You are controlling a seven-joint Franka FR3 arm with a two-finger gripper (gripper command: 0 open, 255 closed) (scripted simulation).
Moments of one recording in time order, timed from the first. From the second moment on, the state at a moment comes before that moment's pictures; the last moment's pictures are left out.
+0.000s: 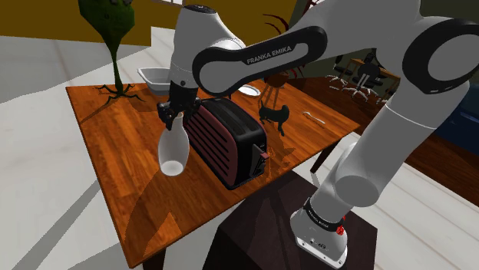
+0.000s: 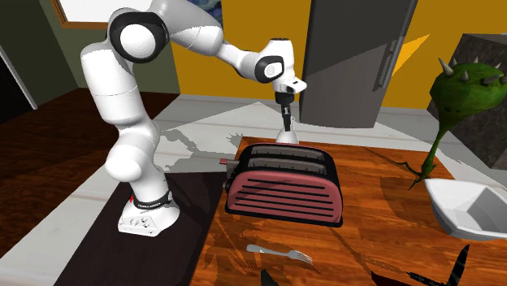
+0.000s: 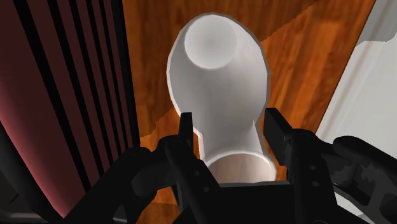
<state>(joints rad) 0.06 0.00 0.40 -2.13 -0.11 2.25 0.61</state>
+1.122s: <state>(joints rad) 0.06 -0.05 0.40 -2.06 -0.08 2.14 0.58</state>
